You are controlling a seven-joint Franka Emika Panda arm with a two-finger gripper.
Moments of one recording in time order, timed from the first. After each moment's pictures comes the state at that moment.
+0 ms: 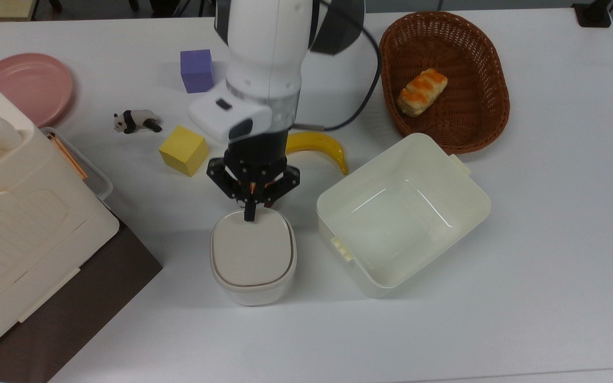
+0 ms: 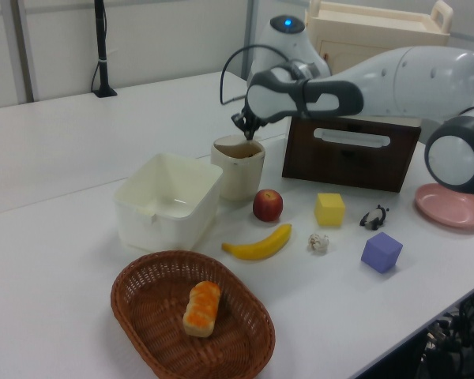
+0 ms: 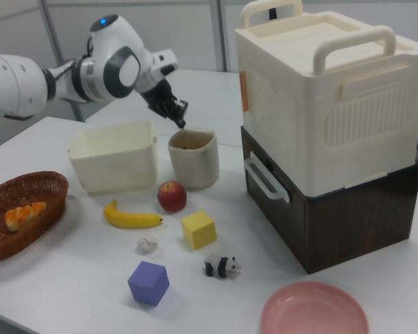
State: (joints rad) arm 0.18 0.45 -0.14 -1.43 -0.14 2.32 0.17
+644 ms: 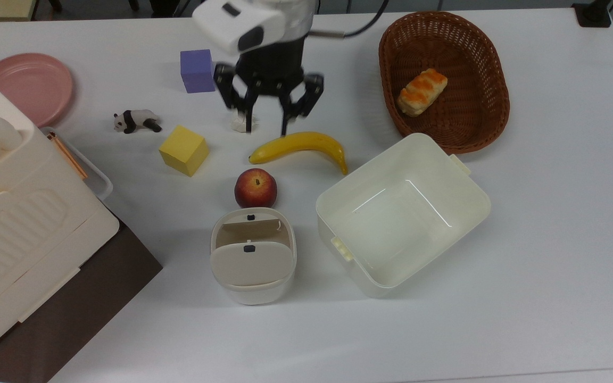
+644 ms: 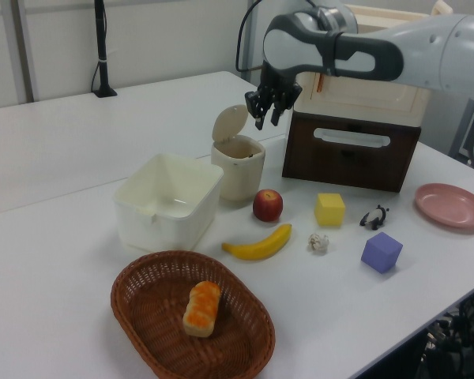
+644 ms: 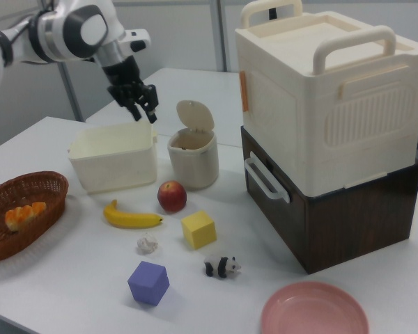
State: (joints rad) arm 0.18 0.26 -0.08 -1.44 -0.11 1.90 0.17
